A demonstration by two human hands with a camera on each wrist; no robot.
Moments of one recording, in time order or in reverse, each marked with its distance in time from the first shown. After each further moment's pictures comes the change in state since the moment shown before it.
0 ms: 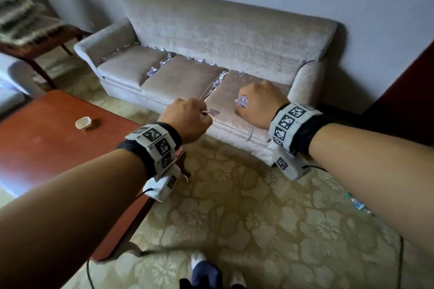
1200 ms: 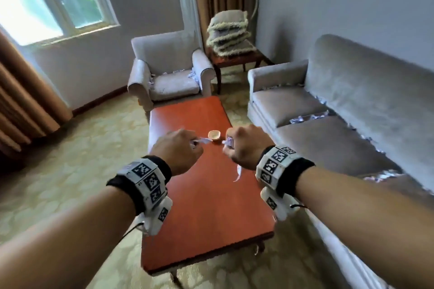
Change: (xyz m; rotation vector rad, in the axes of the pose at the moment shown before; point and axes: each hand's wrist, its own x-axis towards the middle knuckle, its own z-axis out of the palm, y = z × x) left_hand 0.028 -0.241 -0.124 0.071 0.324 -0.862; right_hand 0.266 -0.277 0.091 0.095 -0.258 -0.876
